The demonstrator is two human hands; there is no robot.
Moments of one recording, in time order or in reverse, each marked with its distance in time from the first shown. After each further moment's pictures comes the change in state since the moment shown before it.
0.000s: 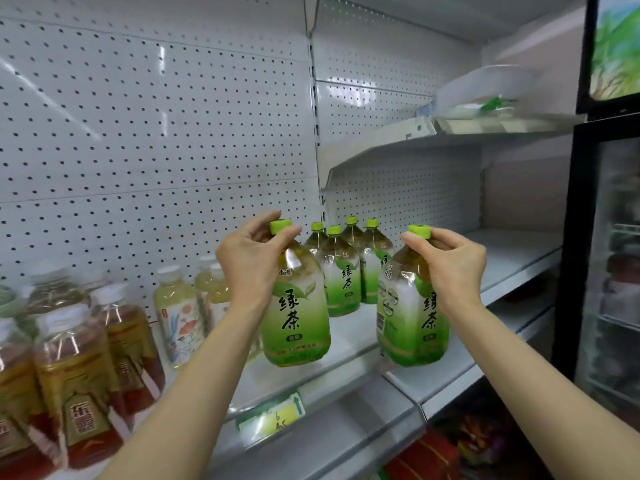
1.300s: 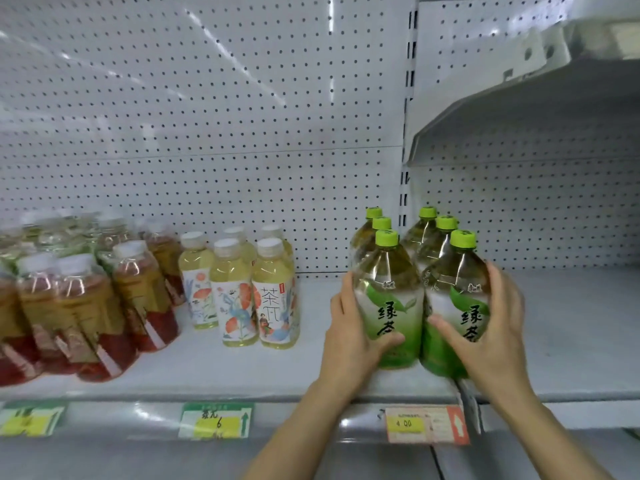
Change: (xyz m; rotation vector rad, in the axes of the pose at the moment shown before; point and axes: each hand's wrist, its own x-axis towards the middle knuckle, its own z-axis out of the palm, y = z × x) left_hand -0.080 -0.128 0.146 0.667 -0.178 -0.190; right_hand 0.103 0.183 -0.014 -0.347 -0.590 -0.228
